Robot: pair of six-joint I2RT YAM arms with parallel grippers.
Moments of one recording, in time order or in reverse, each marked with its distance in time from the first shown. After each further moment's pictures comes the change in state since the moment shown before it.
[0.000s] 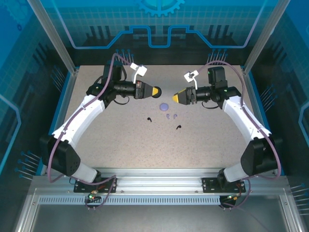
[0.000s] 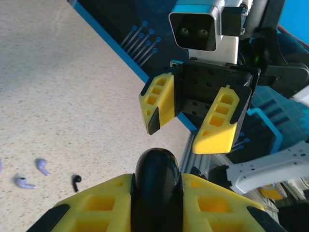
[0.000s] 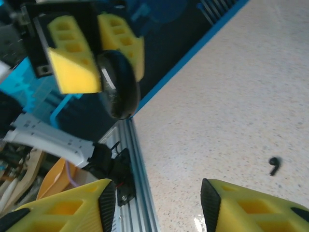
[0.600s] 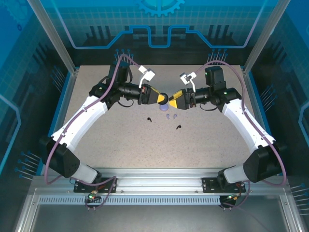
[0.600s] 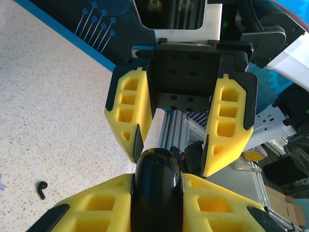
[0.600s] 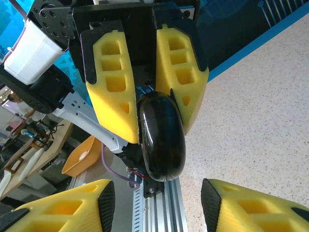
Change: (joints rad) left arm -0.089 -0.010 0.050 -0.077 0.065 0.108; right arm 0.084 -0.055 0.018 -0.008 -0.083 -0.013
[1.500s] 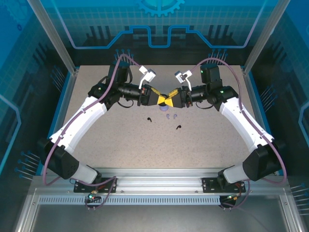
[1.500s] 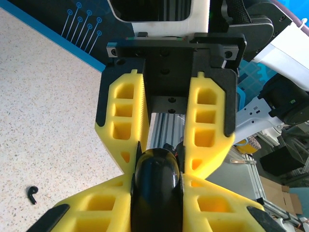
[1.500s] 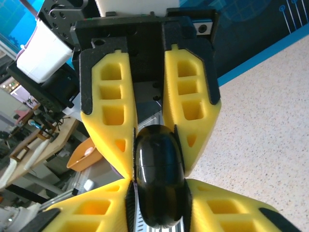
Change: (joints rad) left arm -0.017 -0.013 0.016 -0.026 0.027 0.026; right arm 0.051 0.025 0.053 0.029 -0.005 0.023
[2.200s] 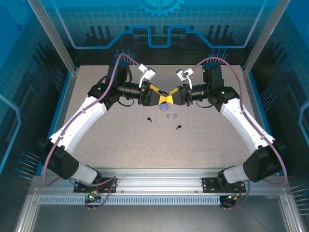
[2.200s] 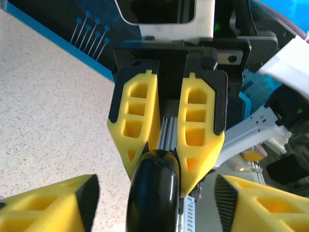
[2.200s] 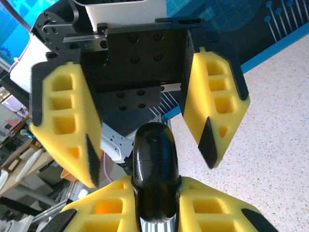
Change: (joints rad) left arm 0.002 -0.005 0.003 0.046 -0.040 -0.050; right arm -0.015 -0.022 -0.021 0.097 0.039 0.095
